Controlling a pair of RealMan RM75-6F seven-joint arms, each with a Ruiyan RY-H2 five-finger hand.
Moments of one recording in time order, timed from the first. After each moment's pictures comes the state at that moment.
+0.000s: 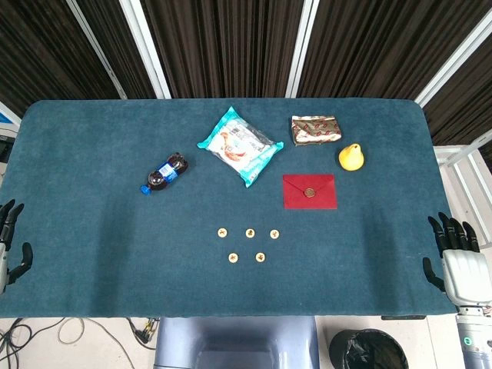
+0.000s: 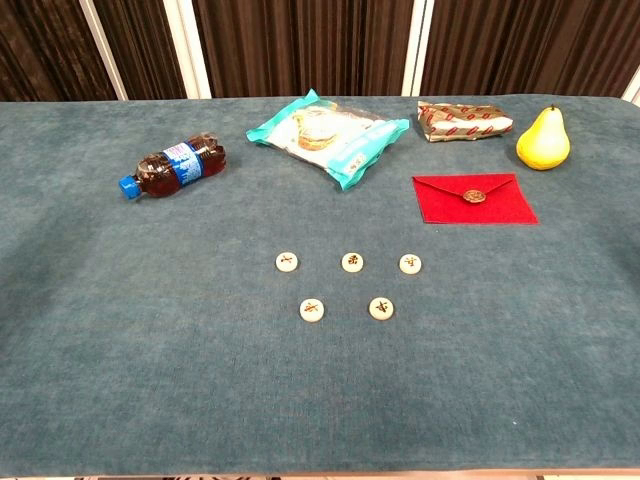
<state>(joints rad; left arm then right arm) -0.06 -1.16 -0.08 -1.57 1.49 1.57 0.00 0.08 -1.15 0.10 -1.61 -1.43 1.47 -0.14</state>
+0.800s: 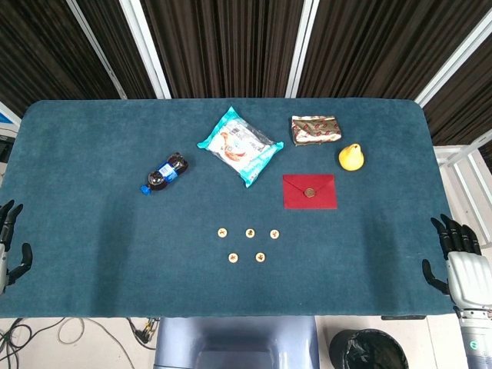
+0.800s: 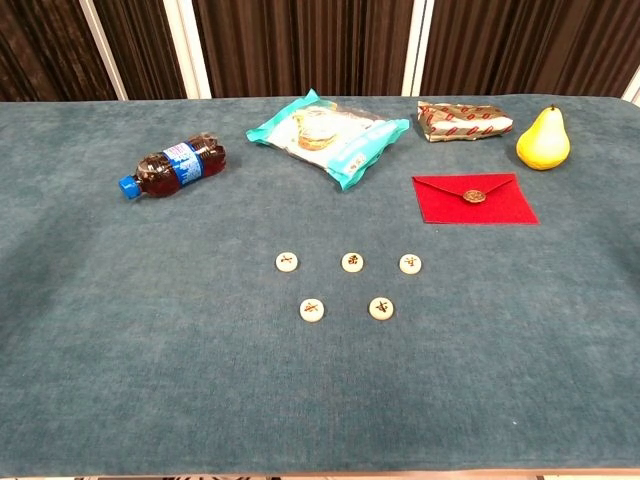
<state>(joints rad) -0.06 -1.16 -0.08 -1.58 1.48 1.57 0.01 0.07 -1.11 0.09 -1.66 -1.43 1.46 -0.02</state>
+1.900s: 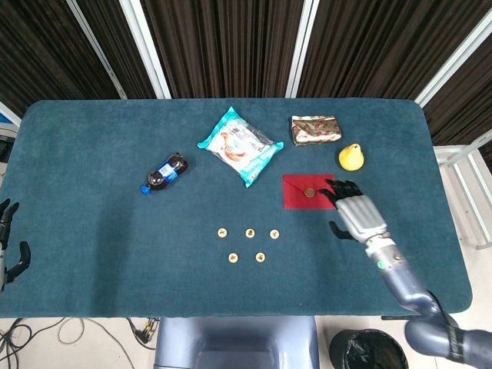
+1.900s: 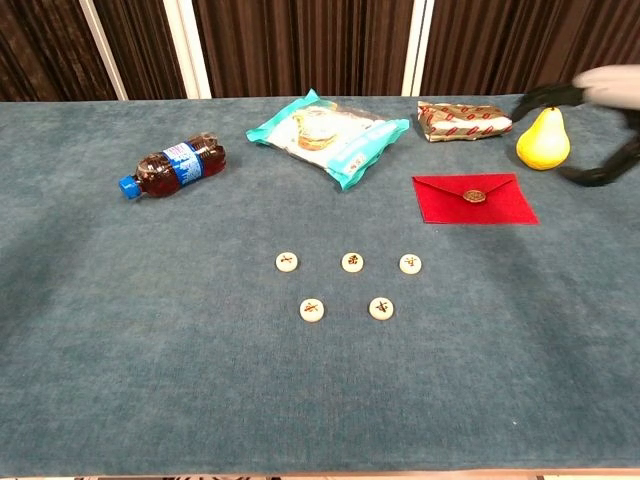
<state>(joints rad) -0.06 -1.16 -0.10 -1.59 1.46 1.57 0.01 0.61 -1.21 0.25 -1.73 -1.07 0.87 -0.32</state>
